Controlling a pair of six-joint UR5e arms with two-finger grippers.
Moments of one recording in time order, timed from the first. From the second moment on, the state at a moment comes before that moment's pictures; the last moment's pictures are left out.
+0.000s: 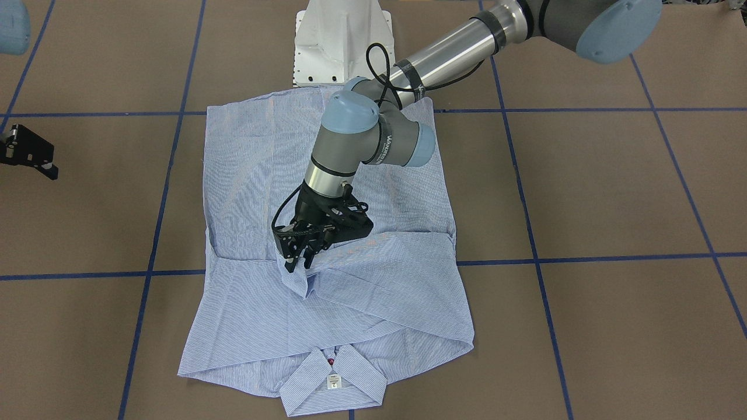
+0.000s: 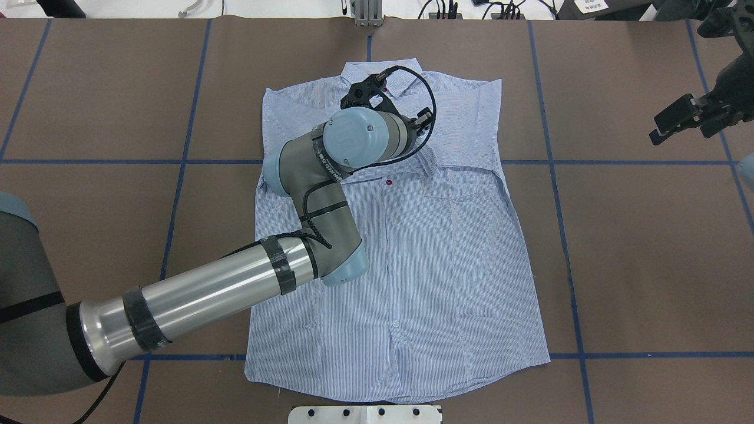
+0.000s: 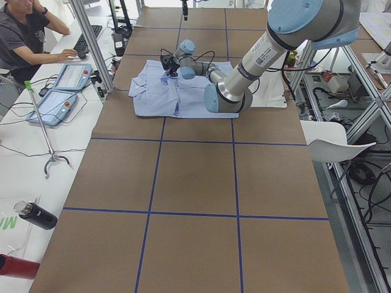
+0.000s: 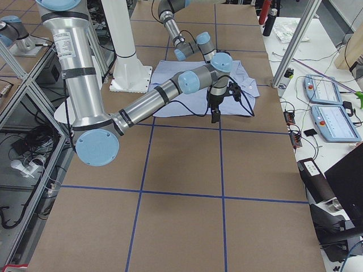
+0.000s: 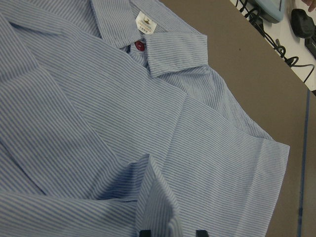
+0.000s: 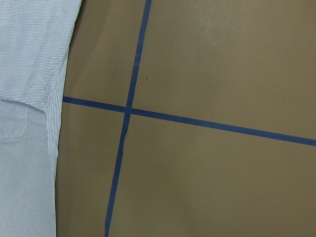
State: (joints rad) left arm -0.54 -2.62 -0.98 -2.36 -1.53 -1.78; right arm 1.19 -1.37 1.95 -1.77 2.31 0.37
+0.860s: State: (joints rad) left arm -0.51 -2.66 -0.97 -2.36 -1.52 -1.79; right arm 1.19 -1.37 1.95 -1.77 2.31 0.37
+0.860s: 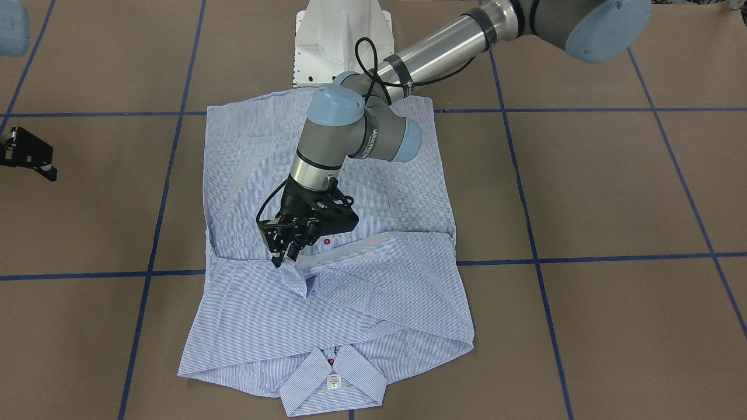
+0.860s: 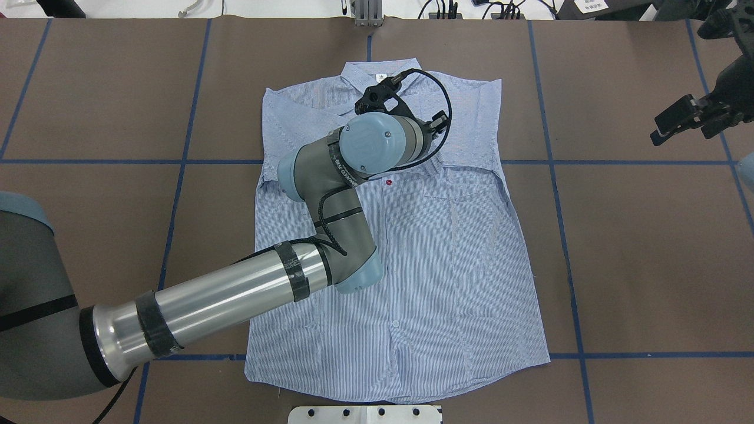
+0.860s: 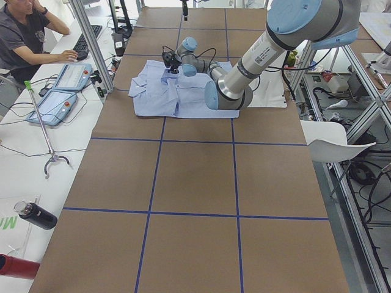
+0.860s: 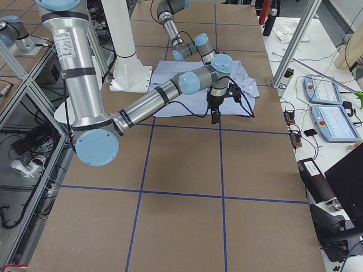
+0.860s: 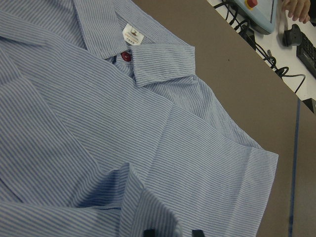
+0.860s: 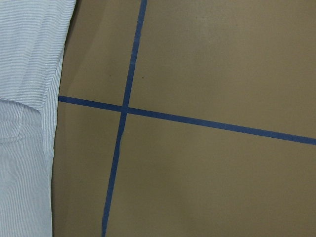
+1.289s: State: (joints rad) left arm -0.51 -2.66 -0.97 -2.36 -1.52 -1.79; right arm 1.19 -1.37 1.94 -1.77 2.31 0.37
